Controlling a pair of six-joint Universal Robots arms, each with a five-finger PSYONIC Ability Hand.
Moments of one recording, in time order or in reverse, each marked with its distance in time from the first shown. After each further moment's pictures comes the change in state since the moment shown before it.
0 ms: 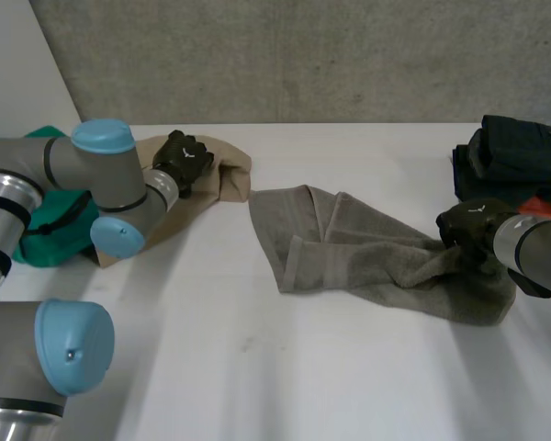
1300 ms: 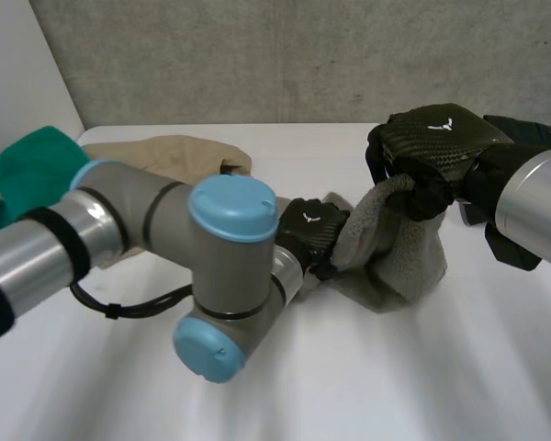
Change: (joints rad) left arm -0.485 0.566 -0.964 0.276 -0.180 -0.705; right arm 0.222 -0.456 0.029 0.079 -0.176 0.224; left_hand 0.220 0.195 0.192 0.181 0.179; right_hand 0.000 0.000 0.000 0.001 0.000
